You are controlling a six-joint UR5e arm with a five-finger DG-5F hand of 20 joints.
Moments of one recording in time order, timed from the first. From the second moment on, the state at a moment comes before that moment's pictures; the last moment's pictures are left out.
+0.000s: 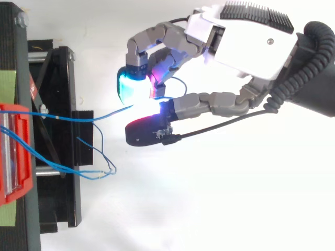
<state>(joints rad) 0.15 -2.20 -1.27 -2.88 -1.05 -0.51</state>
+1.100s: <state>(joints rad) 0.17 -2.14 -1.27 -3.03 -1.04 -0.38</state>
